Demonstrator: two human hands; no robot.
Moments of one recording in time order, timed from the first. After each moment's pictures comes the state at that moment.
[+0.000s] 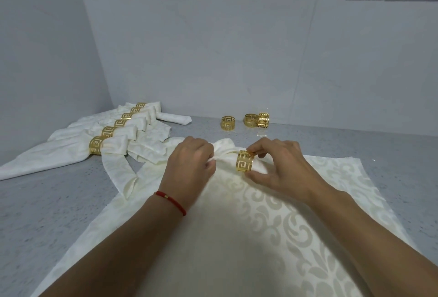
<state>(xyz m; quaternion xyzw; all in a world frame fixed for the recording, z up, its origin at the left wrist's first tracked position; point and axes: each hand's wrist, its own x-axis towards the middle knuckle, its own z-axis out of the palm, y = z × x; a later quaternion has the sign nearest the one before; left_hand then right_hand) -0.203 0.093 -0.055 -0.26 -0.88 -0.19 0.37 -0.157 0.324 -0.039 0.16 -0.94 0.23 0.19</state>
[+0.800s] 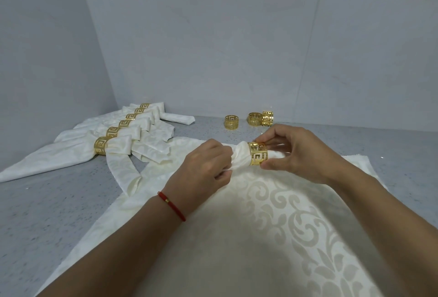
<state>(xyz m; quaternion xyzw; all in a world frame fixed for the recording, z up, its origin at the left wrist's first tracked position) -0.188 0.096 -0.047 -0.44 -0.79 -0.20 0.38 -0.156 0.339 -0.005 0.16 -0.88 0.43 0.09</state>
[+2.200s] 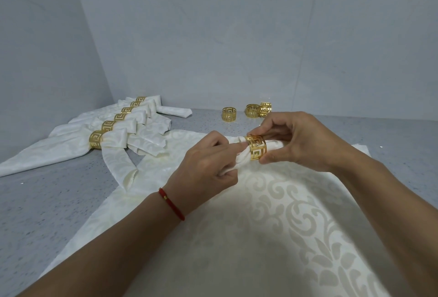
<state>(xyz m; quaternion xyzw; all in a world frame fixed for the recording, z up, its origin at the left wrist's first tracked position) -0.164 0.105 -0.041 -0.45 -0.78 -0.27 0.35 -0.145 0.338 0.009 0.20 -0.86 0.47 0.06</state>
